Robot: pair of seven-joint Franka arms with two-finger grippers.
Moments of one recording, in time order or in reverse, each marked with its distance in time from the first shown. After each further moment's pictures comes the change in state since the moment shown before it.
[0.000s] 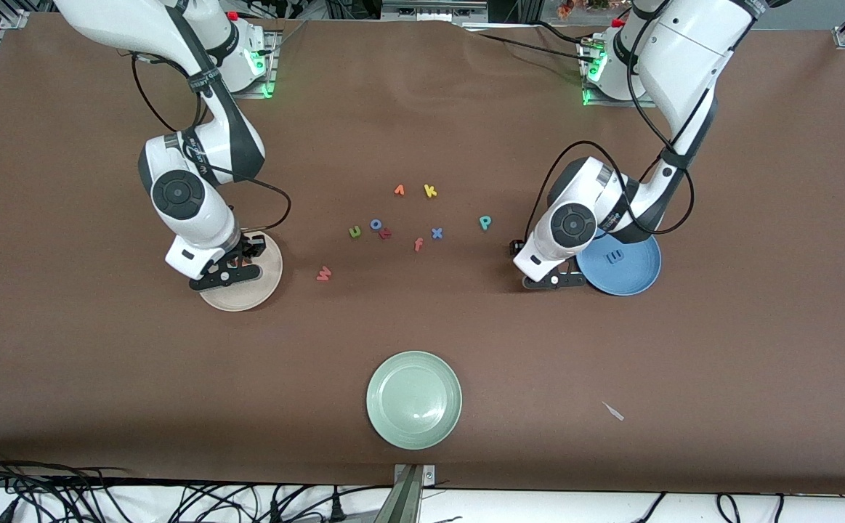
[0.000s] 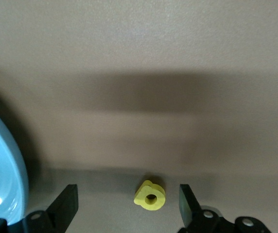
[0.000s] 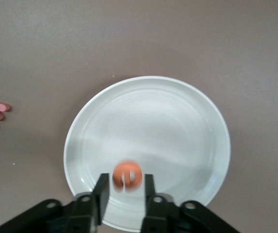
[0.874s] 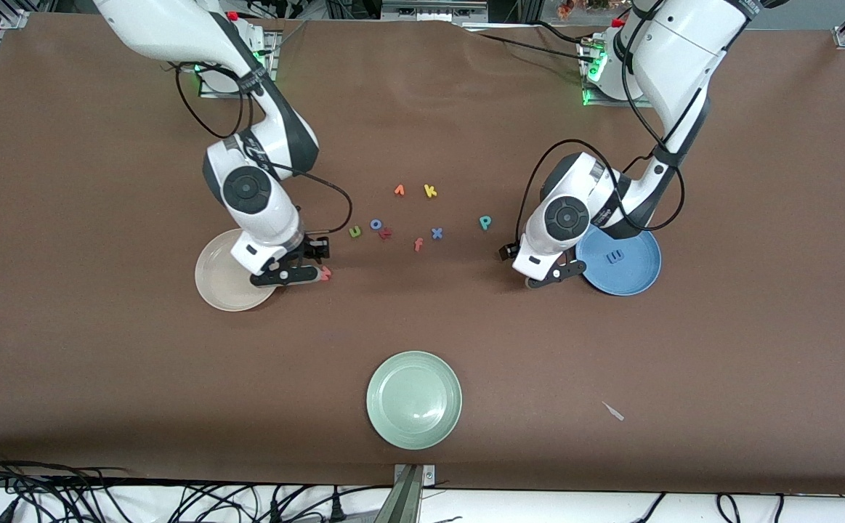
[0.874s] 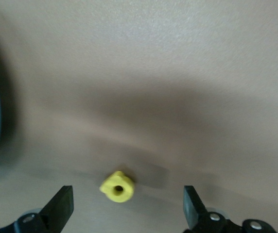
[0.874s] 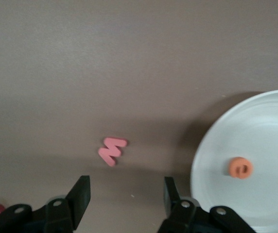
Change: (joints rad) left arm -0.002 0.000 -0.030 -0.016 -0.052 0.076 -0.325; right arm 0.062 0.132 0.129 0.125 0.041 0.073 0.313
